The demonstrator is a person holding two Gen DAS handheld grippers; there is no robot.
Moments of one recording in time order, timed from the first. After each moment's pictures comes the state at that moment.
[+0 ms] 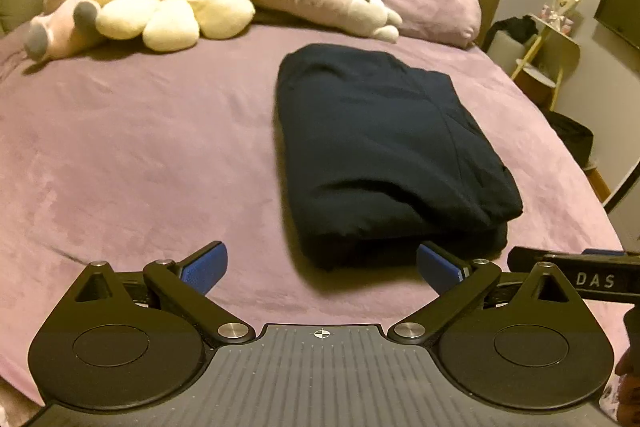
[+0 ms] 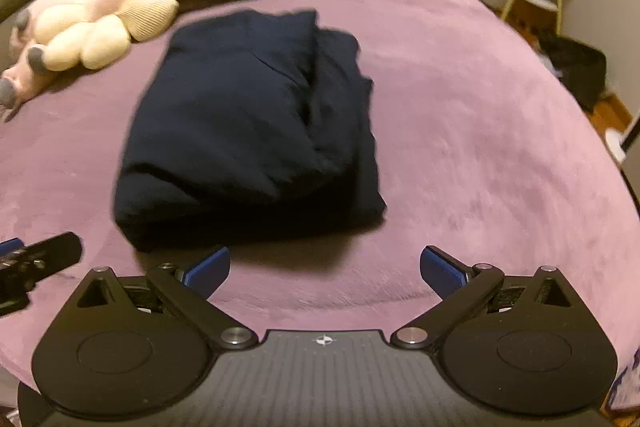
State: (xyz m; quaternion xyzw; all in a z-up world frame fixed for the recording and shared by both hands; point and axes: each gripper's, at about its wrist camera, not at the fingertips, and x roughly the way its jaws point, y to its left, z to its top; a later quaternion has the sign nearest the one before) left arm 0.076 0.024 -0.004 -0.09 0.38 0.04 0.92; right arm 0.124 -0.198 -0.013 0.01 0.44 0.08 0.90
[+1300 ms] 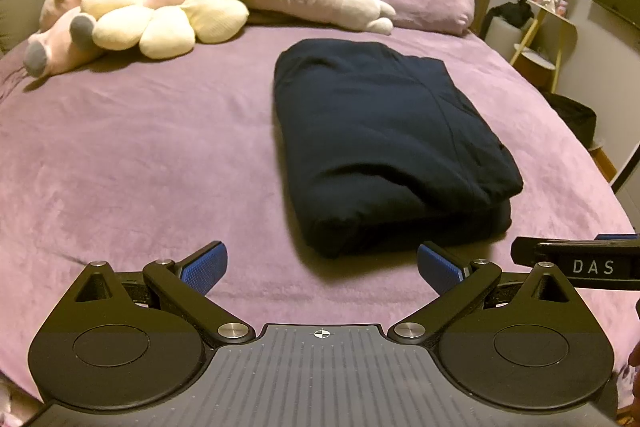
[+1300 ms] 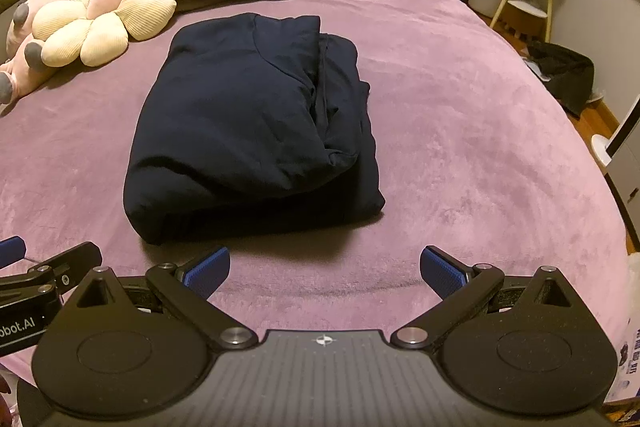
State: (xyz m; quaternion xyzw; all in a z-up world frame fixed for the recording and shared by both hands) left arm 0.071 0.014 -0.008 -0.06 0.38 0.04 0.92; right arm 0.111 -0.188 -0.009 -0.01 0.44 0.05 0.89
